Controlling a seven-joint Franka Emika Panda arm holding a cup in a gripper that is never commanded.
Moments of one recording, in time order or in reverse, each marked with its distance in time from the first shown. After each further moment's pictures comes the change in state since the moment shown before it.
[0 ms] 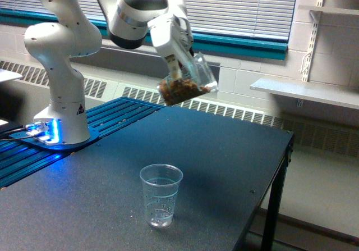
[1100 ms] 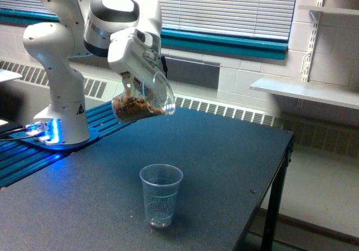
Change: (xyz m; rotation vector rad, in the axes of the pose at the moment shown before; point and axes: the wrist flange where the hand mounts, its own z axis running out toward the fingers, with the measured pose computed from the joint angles) arm -0.026 0.079 0.034 -0.154 -0.080 0.032
